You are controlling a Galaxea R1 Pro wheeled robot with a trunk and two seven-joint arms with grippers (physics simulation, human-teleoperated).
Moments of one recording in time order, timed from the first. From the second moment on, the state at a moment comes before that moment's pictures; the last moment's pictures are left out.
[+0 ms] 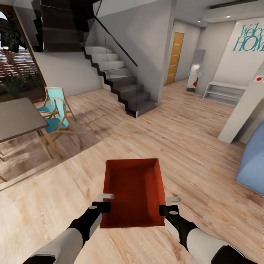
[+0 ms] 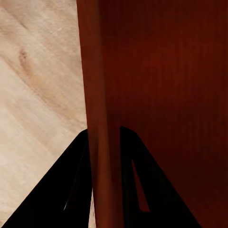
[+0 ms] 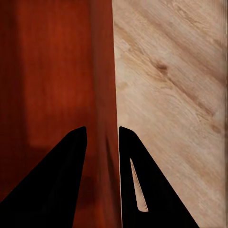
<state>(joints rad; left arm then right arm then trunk) -0.70 -0.13 0.01 -0.32 -0.06 0.13 0.09 -0.73 0.05 0.59 -0.21 -0.53 -0.01 -0.29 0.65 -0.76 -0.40</state>
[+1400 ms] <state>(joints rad) -0.70 -0.13 0.01 -0.32 -0.06 0.13 0.09 -0.73 0.05 0.58 -0.21 -0.53 -0.01 -0.29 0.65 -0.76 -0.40</state>
